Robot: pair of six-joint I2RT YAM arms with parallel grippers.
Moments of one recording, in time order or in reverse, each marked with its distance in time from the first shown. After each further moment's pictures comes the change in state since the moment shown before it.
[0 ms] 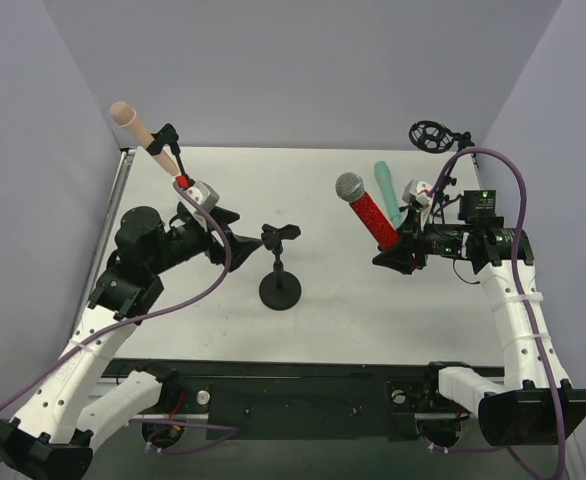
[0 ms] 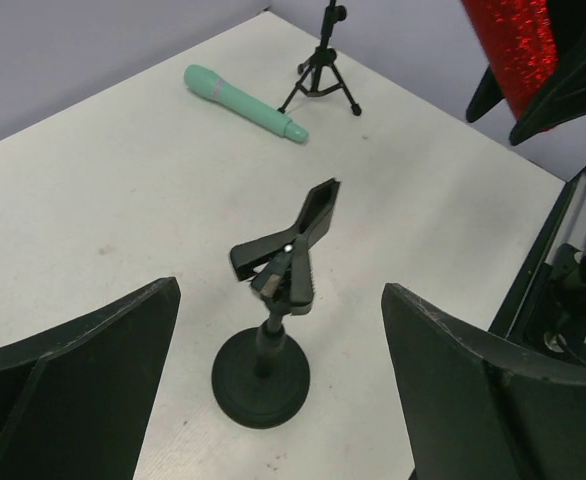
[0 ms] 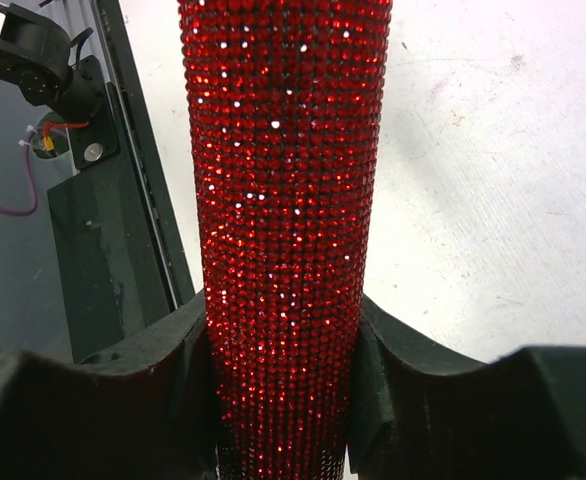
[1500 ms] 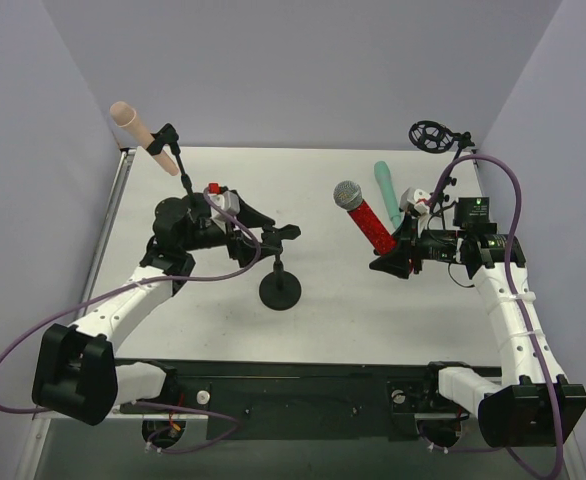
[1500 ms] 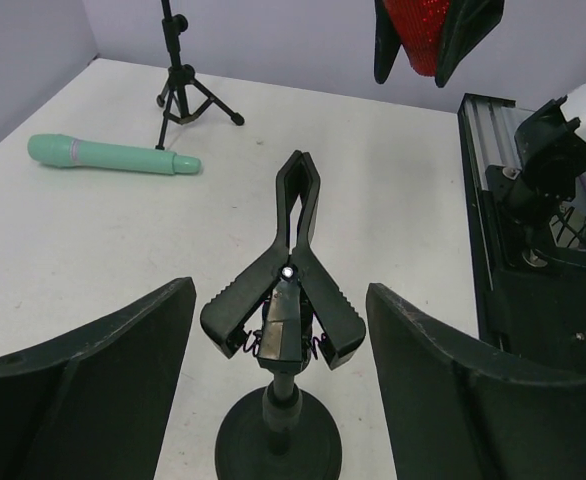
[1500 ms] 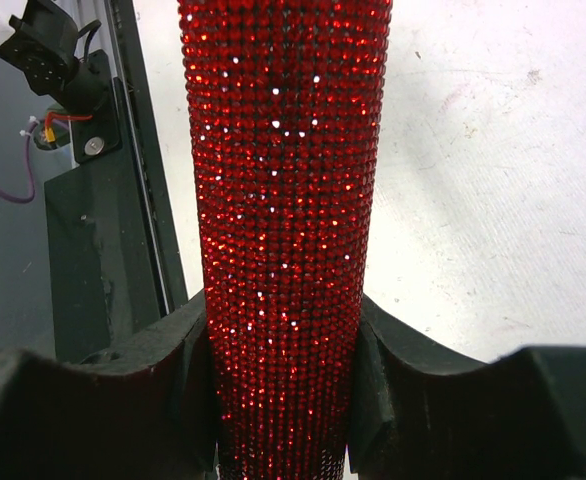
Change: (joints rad) left arm 0.115 0.367 -0.219 0.742 0.560 0.007; right arm -0.005 -0.004 -0.106 0.089 -0.064 -0.048
